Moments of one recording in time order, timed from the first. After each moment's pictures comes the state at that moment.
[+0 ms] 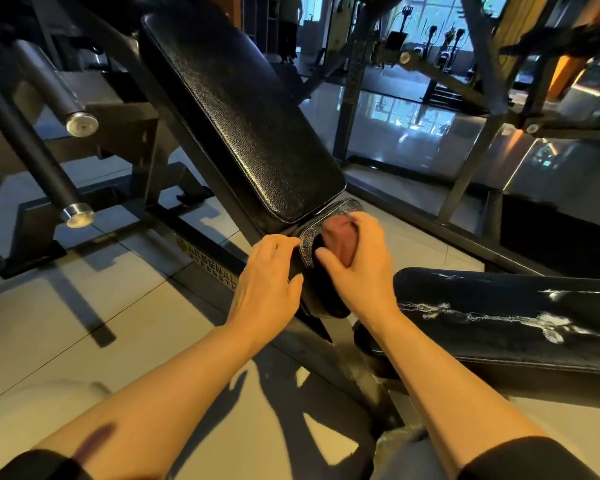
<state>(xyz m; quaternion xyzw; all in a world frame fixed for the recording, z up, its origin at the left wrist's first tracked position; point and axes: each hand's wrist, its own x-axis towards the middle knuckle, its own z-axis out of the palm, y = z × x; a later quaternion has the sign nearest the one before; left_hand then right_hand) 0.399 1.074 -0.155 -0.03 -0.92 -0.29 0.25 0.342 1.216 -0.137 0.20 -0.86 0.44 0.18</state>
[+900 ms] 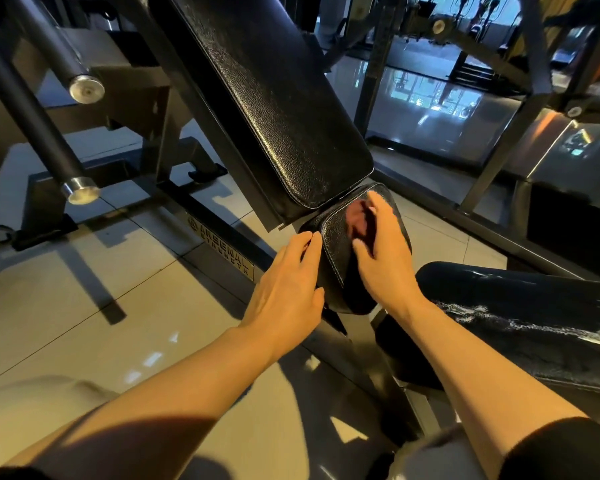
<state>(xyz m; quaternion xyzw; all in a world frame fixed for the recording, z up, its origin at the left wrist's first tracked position) 0.400 1.075 -0.167 -0.05 -0.95 -0.24 0.18 0.302 1.216 -0.159 0.24 -0.87 0.40 0.14</state>
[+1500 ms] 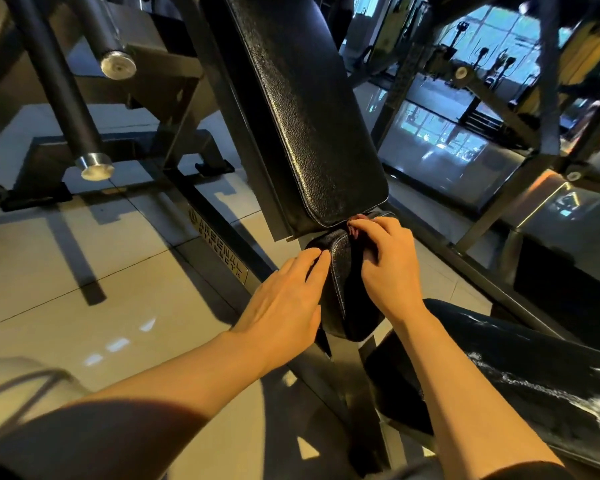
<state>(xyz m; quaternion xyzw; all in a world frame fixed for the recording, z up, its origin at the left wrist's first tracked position) 0.399 1.070 -0.168 -0.06 -0.96 -0.21 0.19 0.283 1.207 -0.138 0.27 -0.91 0.25 0.19</state>
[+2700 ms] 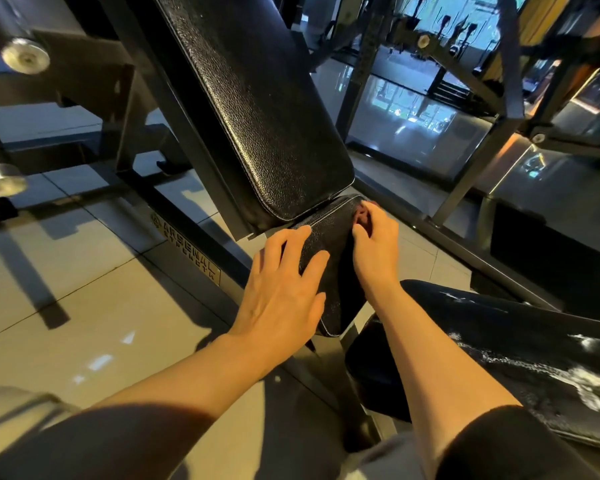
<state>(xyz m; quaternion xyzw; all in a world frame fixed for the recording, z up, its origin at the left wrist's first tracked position) 0.361 1.094 -0.181 -0.06 -0.94 -0.14 0.31 0.240 1.214 -0.160 0.07 -0.86 0.49 0.11</state>
